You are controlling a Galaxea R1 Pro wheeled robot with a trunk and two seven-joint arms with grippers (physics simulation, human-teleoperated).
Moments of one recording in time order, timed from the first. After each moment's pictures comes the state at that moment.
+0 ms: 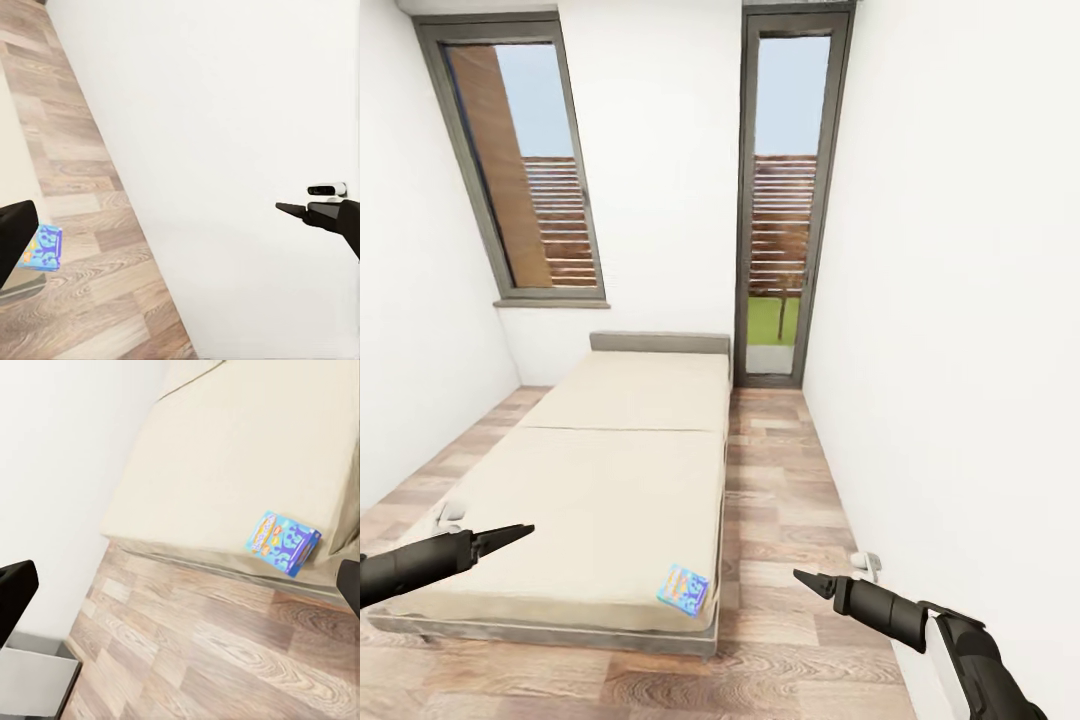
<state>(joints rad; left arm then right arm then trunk) -0.35 0.37 0.49 -1.26 0.03 0.83 -1.41 -0.30 -0.04 -0.30 -1.06 -0.08 0.60 0.99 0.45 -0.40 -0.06</state>
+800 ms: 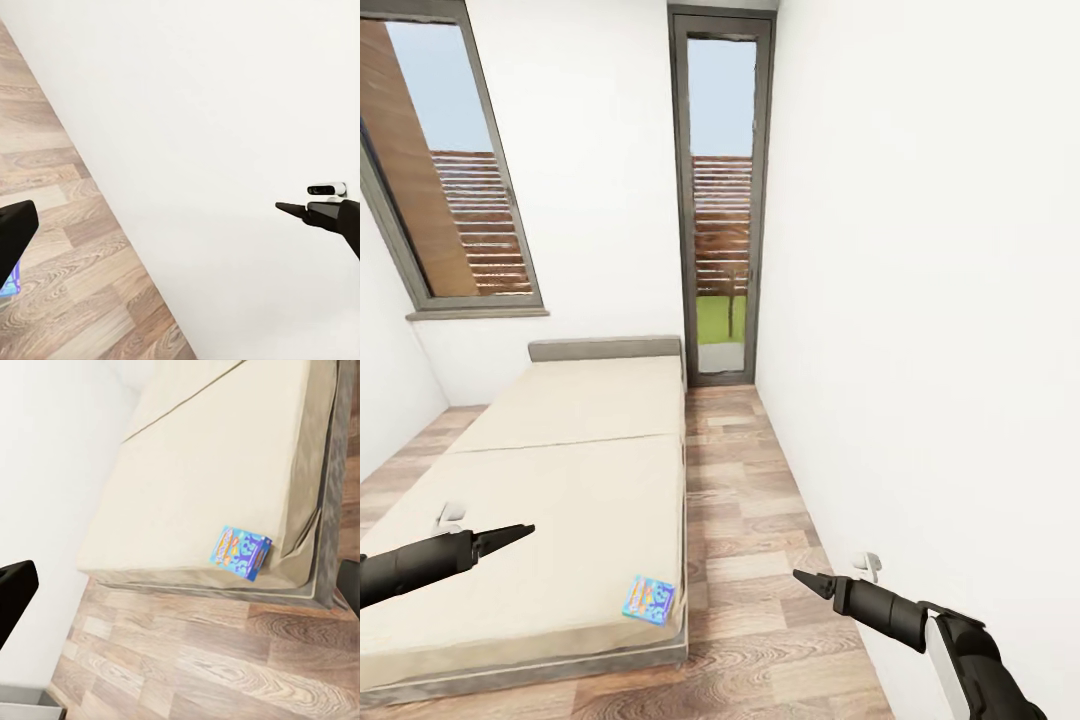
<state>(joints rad) -0.35 0.37 0.49 -1.26 0.03 0.83 -1.41 -0.30 -0.04 -0.30 -1.06 -0.08 0.60 0.99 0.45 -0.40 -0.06</state>
